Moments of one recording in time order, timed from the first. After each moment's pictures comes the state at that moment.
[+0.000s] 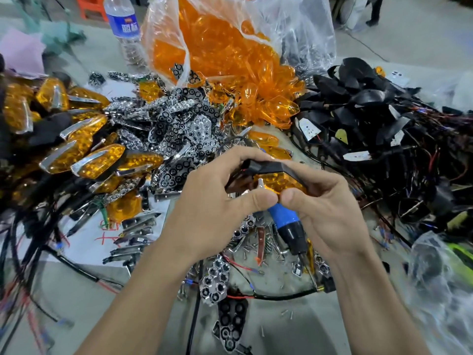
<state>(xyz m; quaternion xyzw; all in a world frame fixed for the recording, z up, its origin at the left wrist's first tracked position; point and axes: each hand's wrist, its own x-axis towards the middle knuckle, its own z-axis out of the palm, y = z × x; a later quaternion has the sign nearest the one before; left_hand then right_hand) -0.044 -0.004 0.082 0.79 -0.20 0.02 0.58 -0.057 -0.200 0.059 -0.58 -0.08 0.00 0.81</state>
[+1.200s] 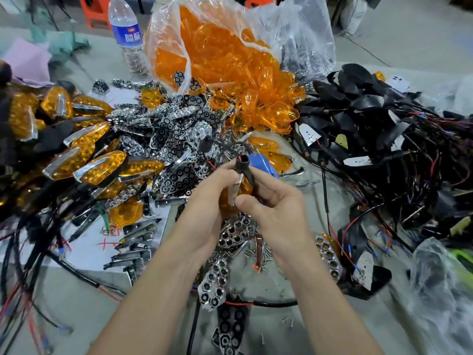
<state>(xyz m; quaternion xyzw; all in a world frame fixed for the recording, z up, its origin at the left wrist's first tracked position) -0.028 -0.021 0.052 0.56 0.04 -0.15 0.81 -0.045 -0.147 0.030 -0.67 0.01 -0.03 0.74</state>
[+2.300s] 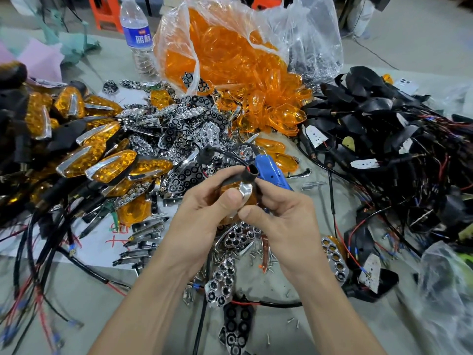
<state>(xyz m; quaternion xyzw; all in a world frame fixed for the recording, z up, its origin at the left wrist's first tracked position) -0.050 0.008 0.050 0.56 -0.05 -0.11 0.82 -0.060 -0.146 0.033 -0.66 -0.03 -0.02 0.75</state>
